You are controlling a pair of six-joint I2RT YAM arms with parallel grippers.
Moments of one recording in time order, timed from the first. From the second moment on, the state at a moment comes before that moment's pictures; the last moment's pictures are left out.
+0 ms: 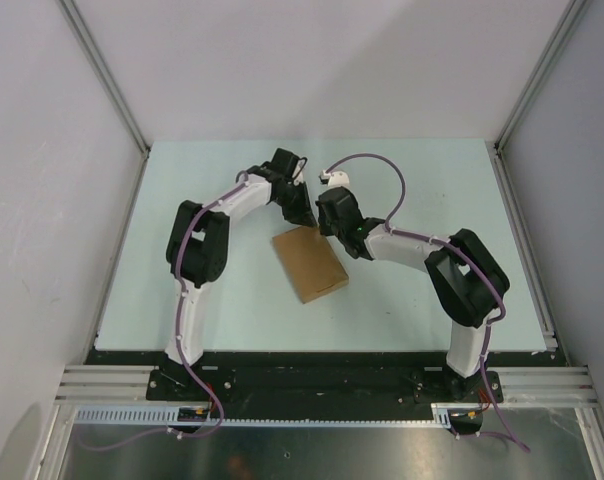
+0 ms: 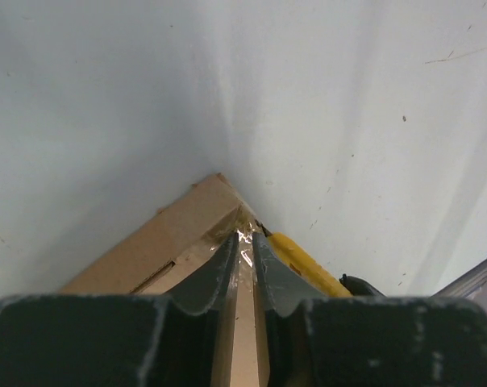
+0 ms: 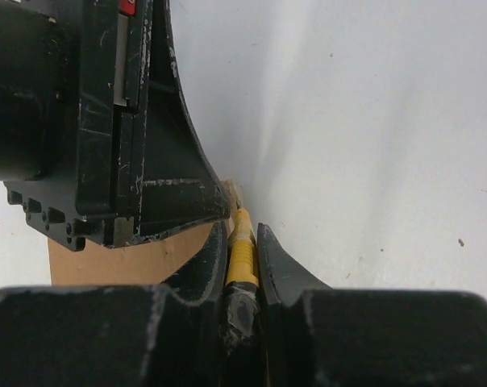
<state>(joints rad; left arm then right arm) -0.44 2.22 1.78 -0.63 0.34 -0.60 0.71 1.86 1.21 0.10 0.31 0.34</state>
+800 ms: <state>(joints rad) -0.46 2.21 1.75 -0.62 0.23 -0.71 0.79 1.84 1.21 0.05 0.44 0.23</state>
